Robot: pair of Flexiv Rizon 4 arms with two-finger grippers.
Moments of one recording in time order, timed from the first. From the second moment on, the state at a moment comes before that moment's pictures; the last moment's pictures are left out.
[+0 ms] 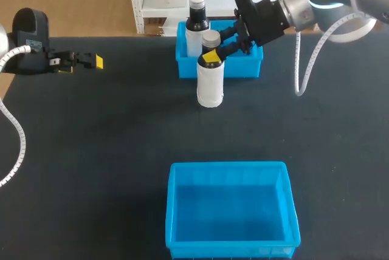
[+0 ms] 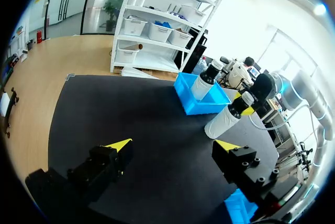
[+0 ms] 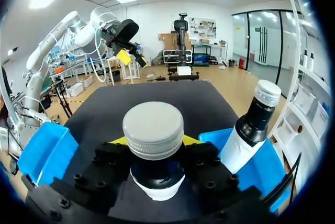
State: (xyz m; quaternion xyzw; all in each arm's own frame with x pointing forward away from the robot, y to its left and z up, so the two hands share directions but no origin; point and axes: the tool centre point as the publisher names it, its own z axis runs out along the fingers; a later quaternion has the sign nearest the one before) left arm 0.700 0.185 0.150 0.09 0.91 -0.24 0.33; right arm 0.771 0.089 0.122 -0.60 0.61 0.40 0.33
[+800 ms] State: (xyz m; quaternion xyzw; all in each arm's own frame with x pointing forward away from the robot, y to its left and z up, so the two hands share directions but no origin) left arm 0.700 0.185 0.150 0.09 0.91 -0.24 0.33; right arm 0.768 0.067 0.225 -0.60 0.60 0.37 0.37
